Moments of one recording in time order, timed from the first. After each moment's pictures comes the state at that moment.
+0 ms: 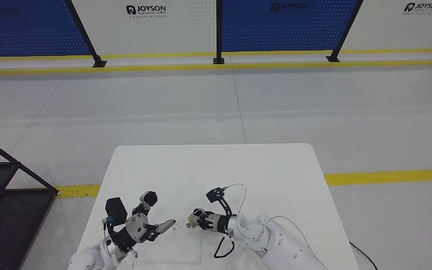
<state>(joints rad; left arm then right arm) 2.05 -1.00 -1.55 -1.79 1.08 -0.74 0.40 -1.28 -1.37 0.68 -1.20 -0.46 -0.35 0.39</state>
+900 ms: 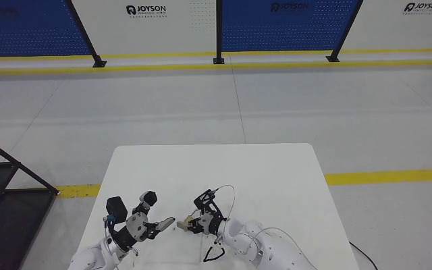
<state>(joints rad) 2.03 -1.00 -1.54 -1.76 1.06 -0.74 0.39 -1.35 -1.35 0.67 -1.40 -0.83 -0.16 0.25</state>
